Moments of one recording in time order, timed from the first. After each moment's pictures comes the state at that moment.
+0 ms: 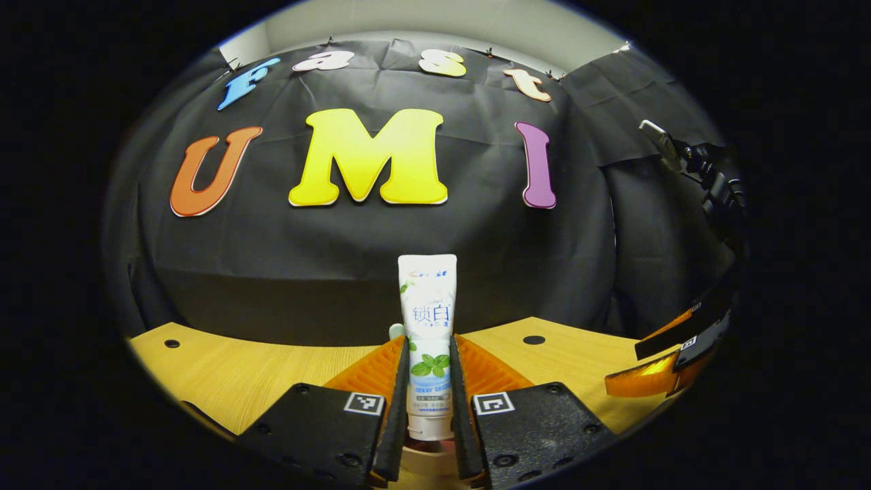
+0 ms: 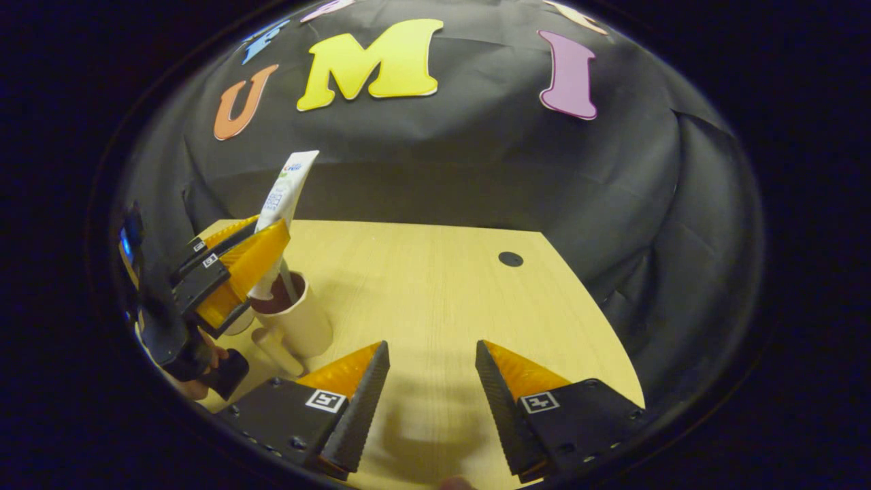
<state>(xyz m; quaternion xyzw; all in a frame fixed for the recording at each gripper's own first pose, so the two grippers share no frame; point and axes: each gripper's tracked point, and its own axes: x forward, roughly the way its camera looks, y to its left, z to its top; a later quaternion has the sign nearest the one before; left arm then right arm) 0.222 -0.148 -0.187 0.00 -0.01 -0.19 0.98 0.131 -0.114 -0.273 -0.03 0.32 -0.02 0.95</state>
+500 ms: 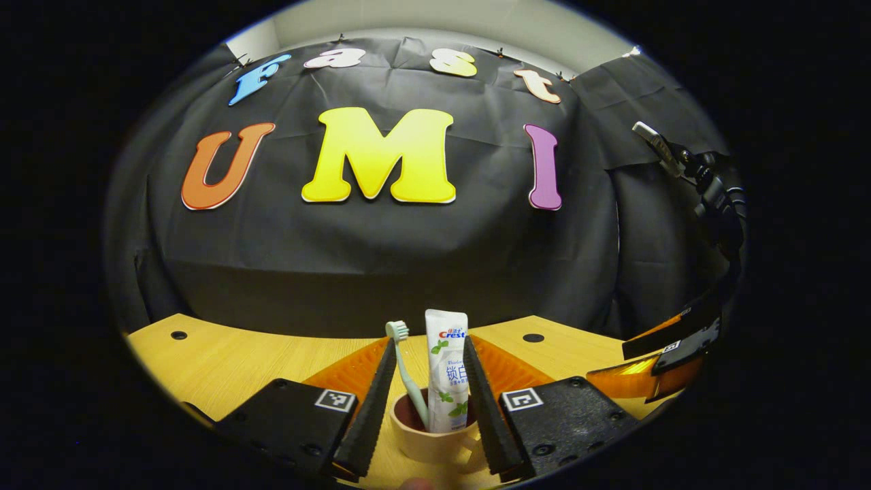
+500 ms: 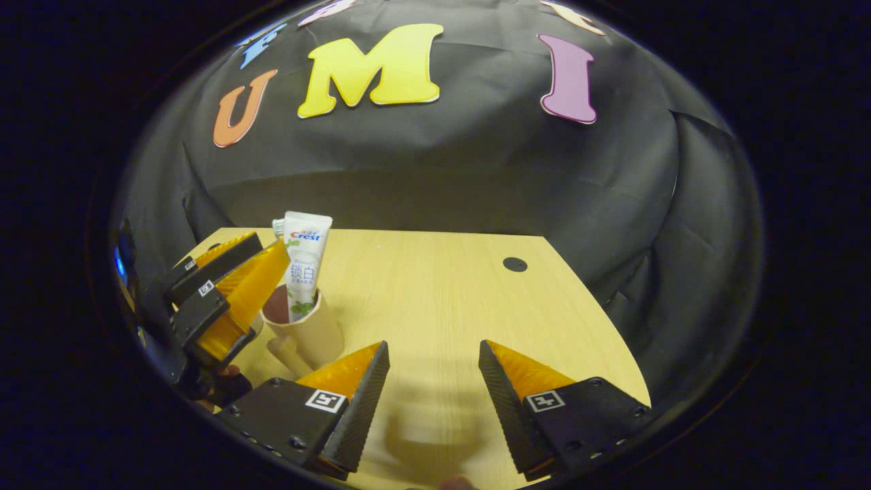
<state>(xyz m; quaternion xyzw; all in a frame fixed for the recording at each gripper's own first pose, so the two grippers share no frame) 0.197 -0.134 -0.178 -0.01 0.01 -0.17 0.99 0.130 -0.094 -0.263 -0.02 0.31 -0.01 0.95</state>
